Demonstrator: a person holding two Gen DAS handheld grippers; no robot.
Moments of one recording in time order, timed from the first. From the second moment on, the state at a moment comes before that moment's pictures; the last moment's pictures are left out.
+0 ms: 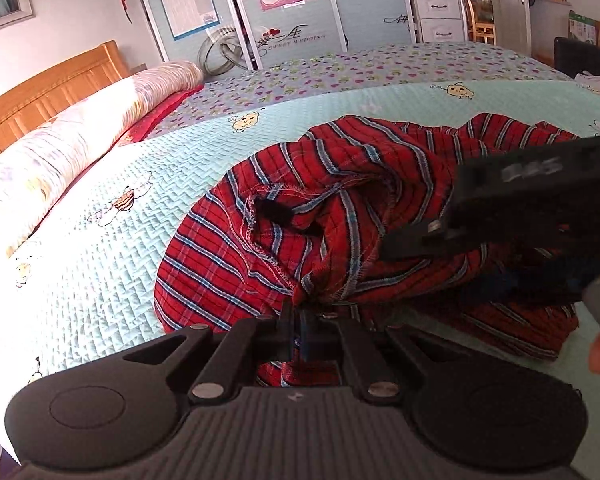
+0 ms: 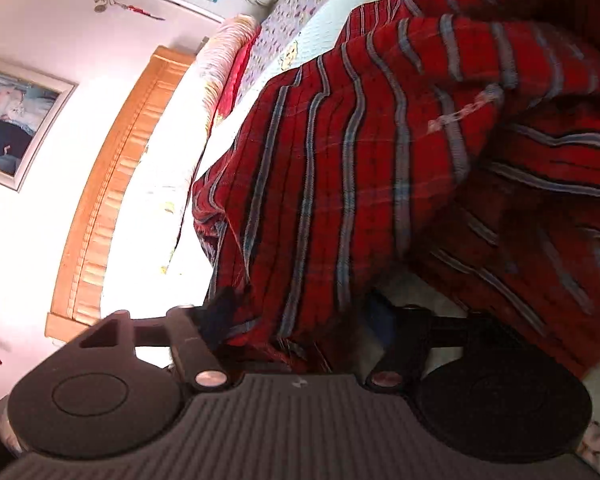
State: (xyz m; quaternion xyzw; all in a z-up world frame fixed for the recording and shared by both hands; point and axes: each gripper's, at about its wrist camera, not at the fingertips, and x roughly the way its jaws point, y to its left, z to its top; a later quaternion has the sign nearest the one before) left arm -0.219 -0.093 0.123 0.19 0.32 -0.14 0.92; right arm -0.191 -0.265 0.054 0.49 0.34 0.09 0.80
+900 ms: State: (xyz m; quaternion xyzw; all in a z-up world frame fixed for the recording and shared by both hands) left arm -0.312 -0.193 0.221 0.25 0.24 -0.28 0.89; right arm -0.375 -0.296 0.101 0.20 0.23 -0.19 0.93
